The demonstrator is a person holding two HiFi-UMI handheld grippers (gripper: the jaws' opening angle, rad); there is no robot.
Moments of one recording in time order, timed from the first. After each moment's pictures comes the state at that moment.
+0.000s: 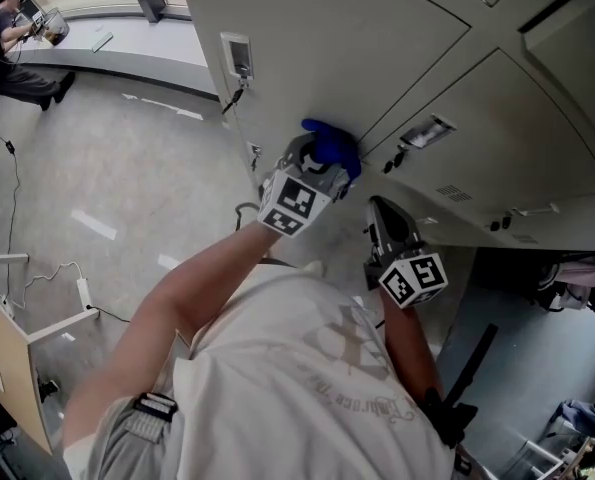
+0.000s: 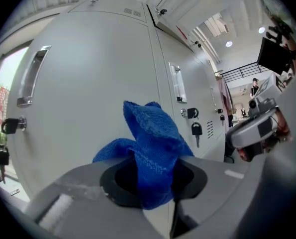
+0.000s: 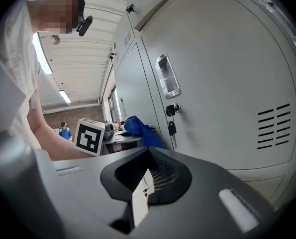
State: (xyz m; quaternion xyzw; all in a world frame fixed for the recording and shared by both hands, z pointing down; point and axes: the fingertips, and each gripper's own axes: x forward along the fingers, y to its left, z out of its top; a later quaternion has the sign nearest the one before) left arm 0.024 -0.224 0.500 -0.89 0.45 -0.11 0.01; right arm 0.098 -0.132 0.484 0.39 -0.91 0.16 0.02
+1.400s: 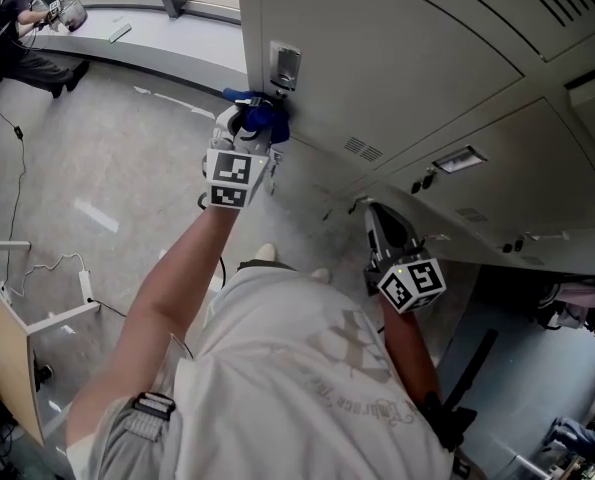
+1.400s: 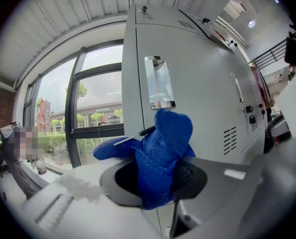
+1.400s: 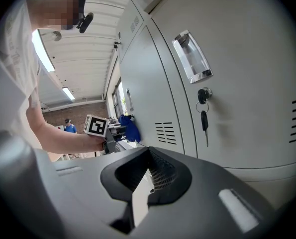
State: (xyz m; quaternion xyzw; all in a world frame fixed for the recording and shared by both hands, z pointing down) left arm -0.199 -0.257 0.480 -0.78 0.62 -0.10 0.01; right arm 0.043 -0.138 0.496 0.36 -0.92 0.16 0.05
